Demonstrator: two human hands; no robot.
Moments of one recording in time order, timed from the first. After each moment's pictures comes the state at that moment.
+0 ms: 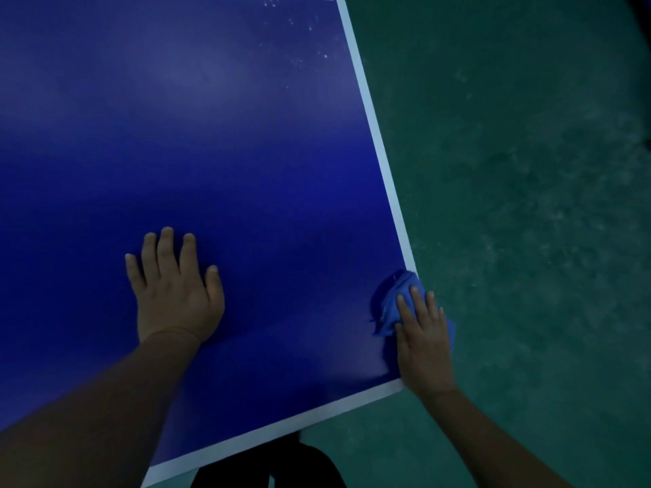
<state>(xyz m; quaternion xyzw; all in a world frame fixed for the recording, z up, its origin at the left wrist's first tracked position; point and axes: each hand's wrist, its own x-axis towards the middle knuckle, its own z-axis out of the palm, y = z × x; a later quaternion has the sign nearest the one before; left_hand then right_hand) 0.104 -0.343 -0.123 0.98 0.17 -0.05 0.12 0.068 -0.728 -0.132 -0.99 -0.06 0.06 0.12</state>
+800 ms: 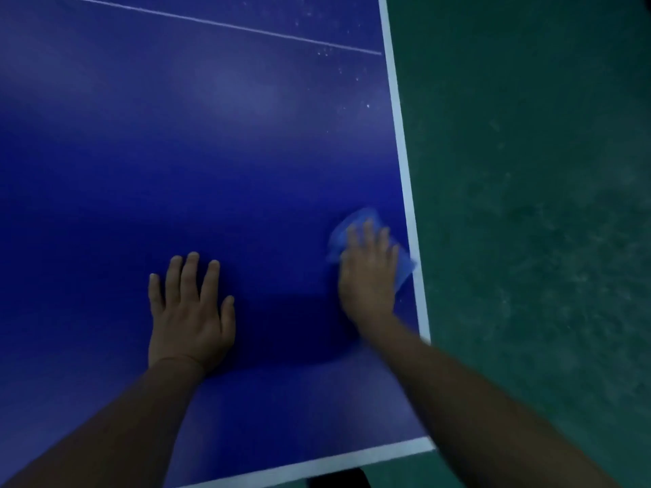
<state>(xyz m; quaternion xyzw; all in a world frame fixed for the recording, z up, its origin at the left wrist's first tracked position) 0.105 -0.339 -0.127 0.98 0.16 -0.05 0.12 0.243 -0.581 -0.126 -0.99 -0.10 0.02 0.08</state>
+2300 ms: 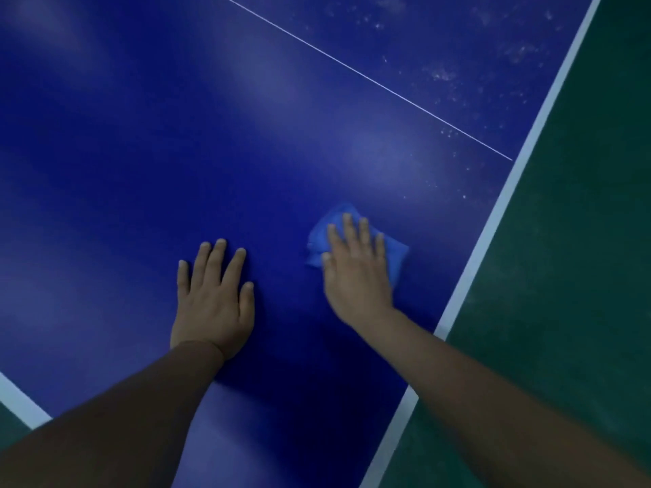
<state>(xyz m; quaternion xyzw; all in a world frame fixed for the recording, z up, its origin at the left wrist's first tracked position) 0.152 -0.447 -0.136 0.88 0.45 0.04 0.13 0.361 -0.541 -0.117 -0.86 -0.49 0.10 0.07</state>
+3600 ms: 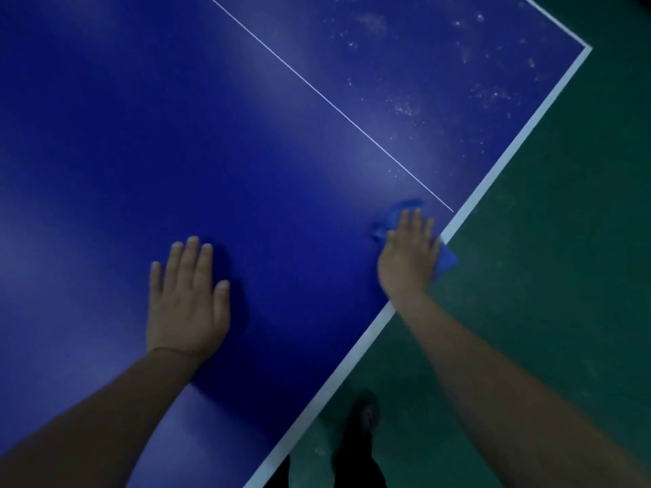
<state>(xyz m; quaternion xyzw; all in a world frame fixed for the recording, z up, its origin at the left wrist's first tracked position) 0.275 -0.489 -0.118 0.83 0.54 0.09 0.14 0.603 -0.562 -0.118 -0.94 -0.34 0.07 0.03</state>
